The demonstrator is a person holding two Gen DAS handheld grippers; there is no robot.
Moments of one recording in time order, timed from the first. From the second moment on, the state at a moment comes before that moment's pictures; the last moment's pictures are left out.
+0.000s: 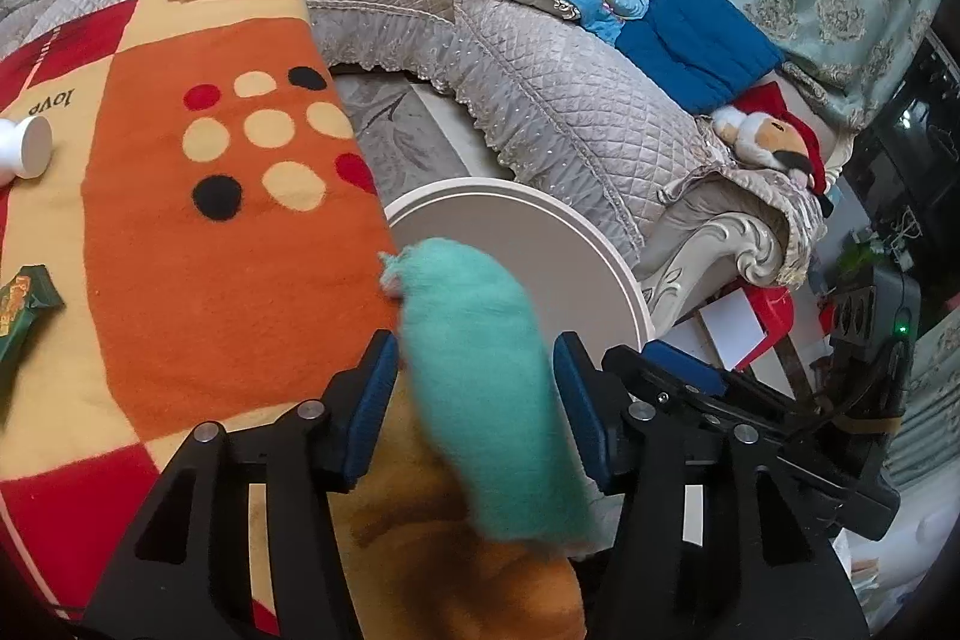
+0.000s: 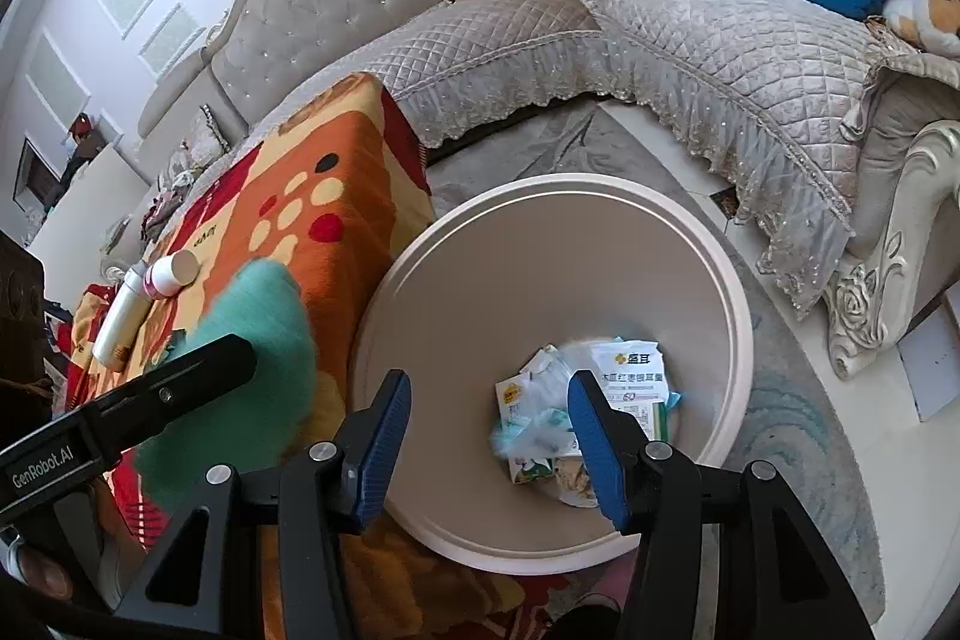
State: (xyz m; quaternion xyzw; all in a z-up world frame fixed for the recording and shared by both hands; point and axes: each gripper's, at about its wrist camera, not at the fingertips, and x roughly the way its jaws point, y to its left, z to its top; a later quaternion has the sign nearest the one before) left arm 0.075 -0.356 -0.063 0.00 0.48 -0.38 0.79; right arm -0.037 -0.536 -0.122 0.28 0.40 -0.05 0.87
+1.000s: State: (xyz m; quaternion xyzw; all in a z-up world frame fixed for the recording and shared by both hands) left arm 0.078 -0.280 -0.056 -0.01 0.48 -0.33 0.81; right arm -0.032 -0.487 -0.105 0.25 0.41 -0.01 0.88
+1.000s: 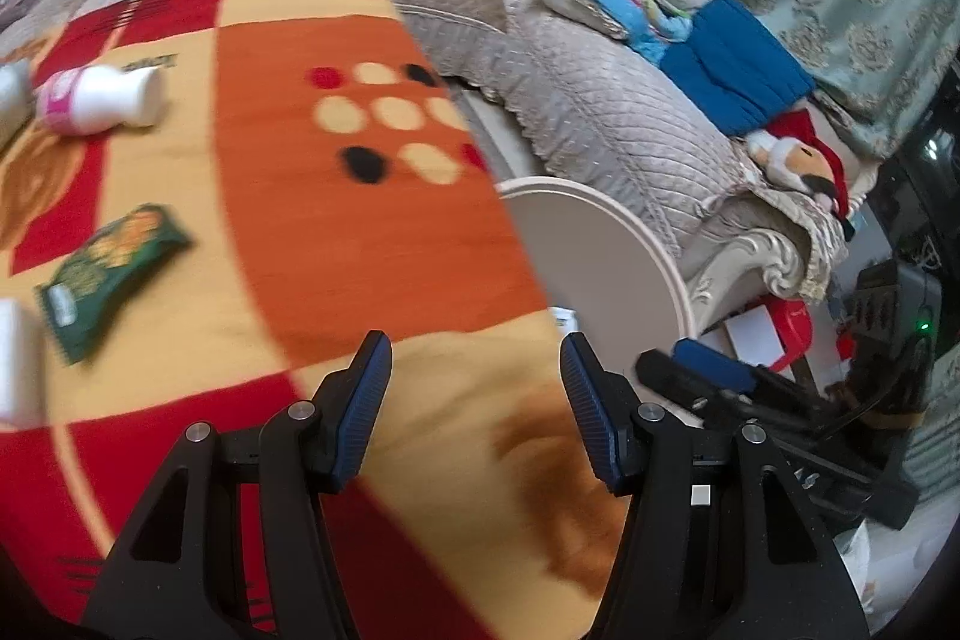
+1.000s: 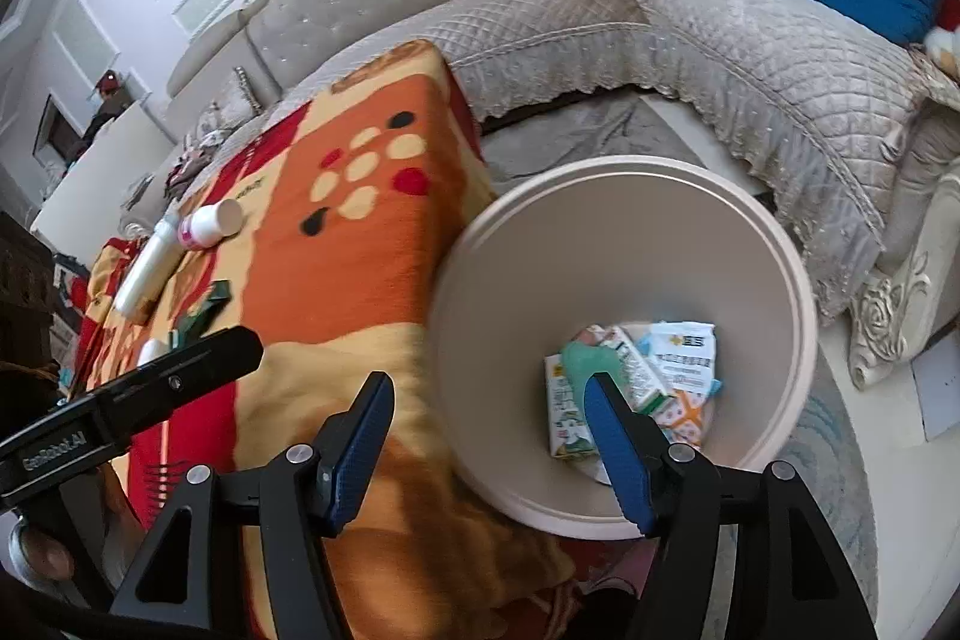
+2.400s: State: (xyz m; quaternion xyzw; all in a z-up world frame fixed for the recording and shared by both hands) left arm 0.136 -0.039 -0.056 -0.04 0.48 -0.16 0.86; right arm 0.124 -0.283 -0.096 0.04 0.47 0.08 0.88
